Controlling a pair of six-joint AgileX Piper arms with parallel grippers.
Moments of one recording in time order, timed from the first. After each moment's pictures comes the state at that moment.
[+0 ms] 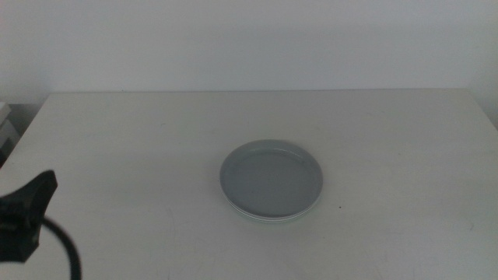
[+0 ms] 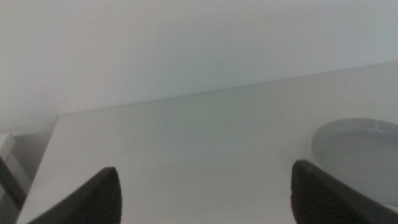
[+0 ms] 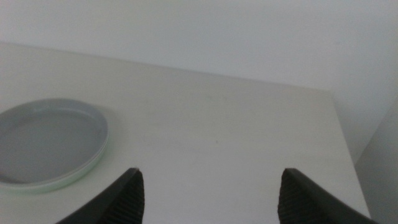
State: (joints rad) left arm -0.16 0.45 -0.35 -0.02 0.18 0.04; right arm -0.02 0.36 -0.43 0.30 0.47 -0.36
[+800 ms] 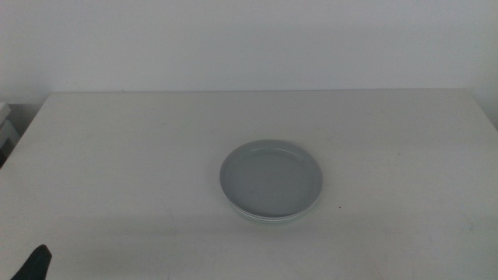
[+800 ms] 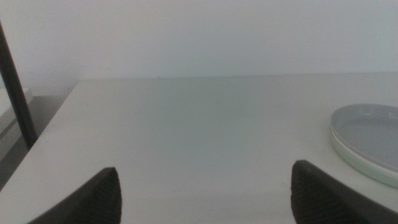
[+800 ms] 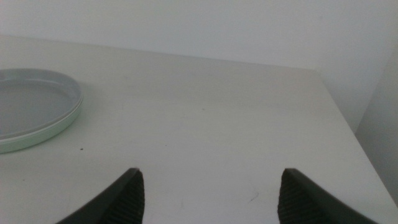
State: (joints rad) left arm -0.07 -0.01 0.03 -0.11 0.17 0.04; right arm -0.02 -0.01 0.03 0.30 0.27 -0.36
